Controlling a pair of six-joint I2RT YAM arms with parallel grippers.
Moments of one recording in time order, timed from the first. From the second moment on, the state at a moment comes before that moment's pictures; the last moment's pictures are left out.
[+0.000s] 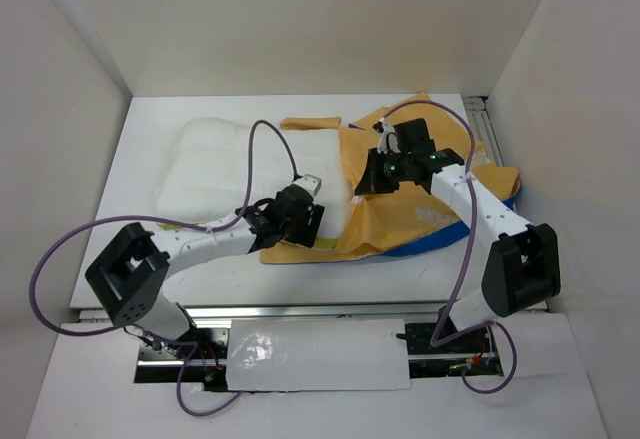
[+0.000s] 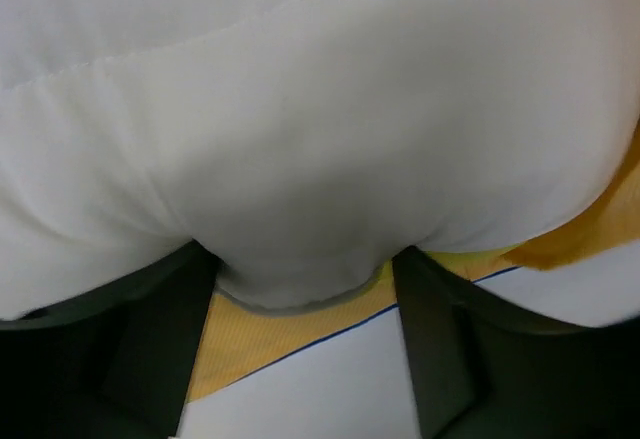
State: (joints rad) left arm -0.82 1.51 0.90 -0.23 -0.22 -0.37; right arm 0.32 1.48 1.17 -0.54 -0.48 0.31
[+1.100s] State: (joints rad) left arm -0.94 1.61 1.18 -0.23 -0.48 -0.67; right arm 0.55 1.53 1.45 -0.65 -0.38 0.30
